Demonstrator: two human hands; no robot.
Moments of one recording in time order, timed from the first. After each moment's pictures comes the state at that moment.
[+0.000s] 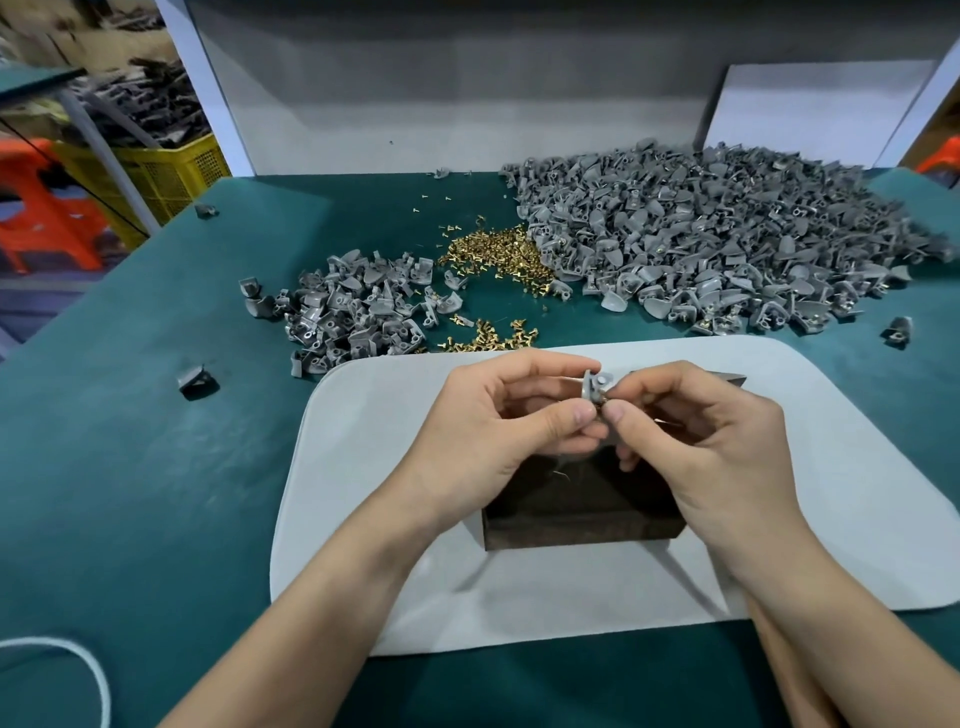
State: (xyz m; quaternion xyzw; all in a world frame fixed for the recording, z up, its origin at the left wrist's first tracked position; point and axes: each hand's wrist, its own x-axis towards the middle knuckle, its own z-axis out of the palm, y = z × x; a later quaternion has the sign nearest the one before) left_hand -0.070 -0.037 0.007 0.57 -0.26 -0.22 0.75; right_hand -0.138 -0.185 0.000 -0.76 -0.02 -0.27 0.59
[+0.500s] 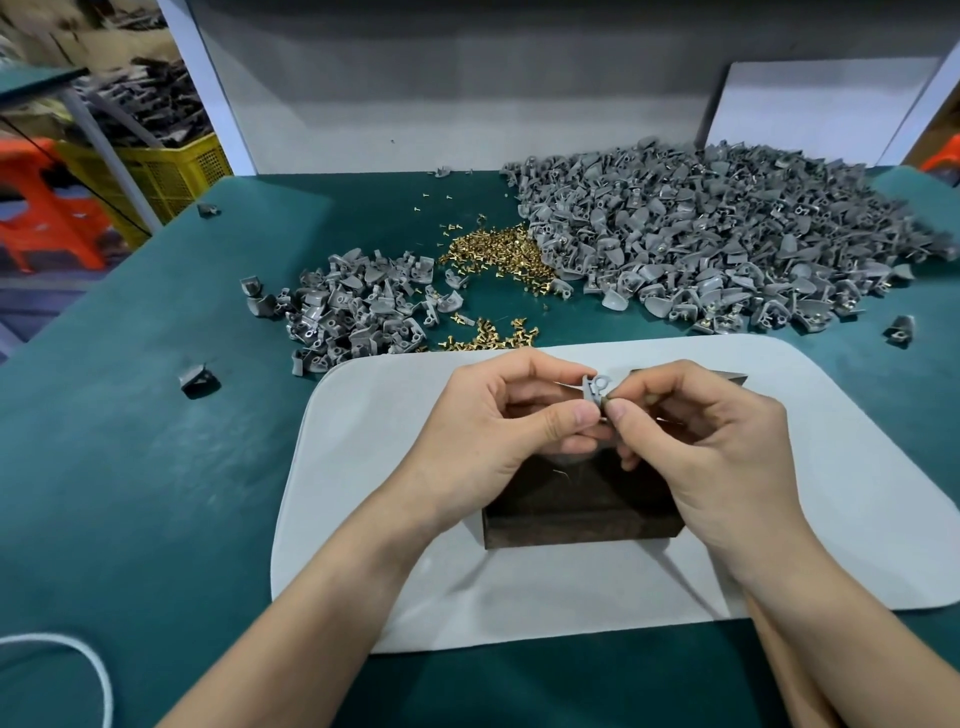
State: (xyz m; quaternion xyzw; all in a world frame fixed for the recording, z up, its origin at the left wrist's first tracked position) left_hand -0.072 -0.037 0.009 0.56 -0.24 -0.24 0.75; right_hand -0.140 -0.184 0.001 -0.75 -0.01 -0.27 0.60
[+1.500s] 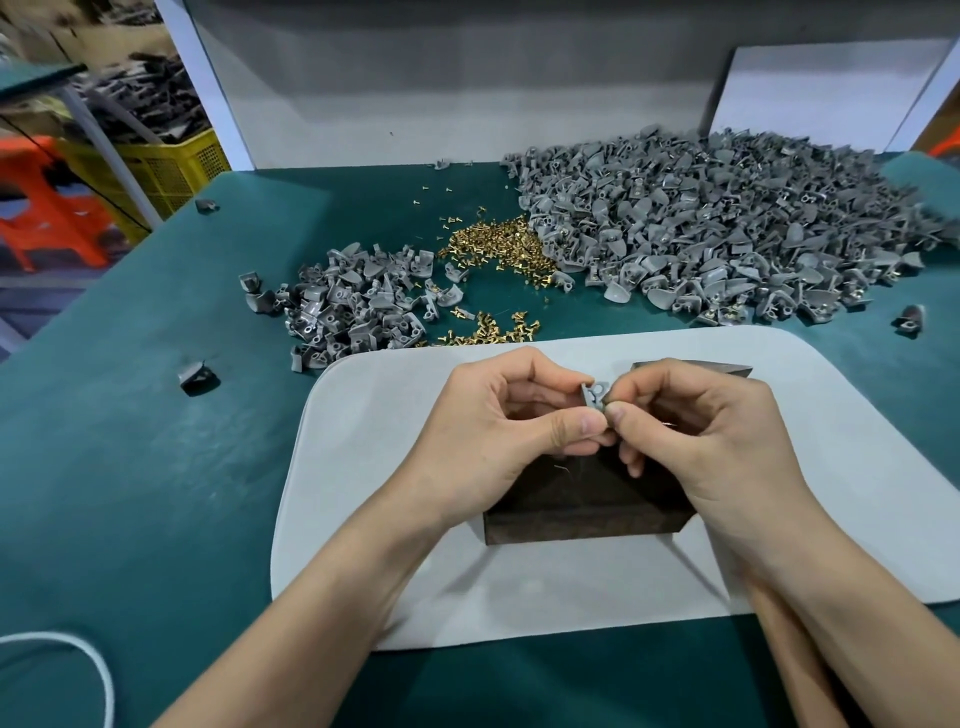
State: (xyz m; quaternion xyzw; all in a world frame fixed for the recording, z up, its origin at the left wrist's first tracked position) left_hand -0.074 -0.039 0.006 0.58 -0.25 -0.22 0.74; right_hand -0.137 -0.193 0.000 -0.75 -0.03 -0.19 0.64
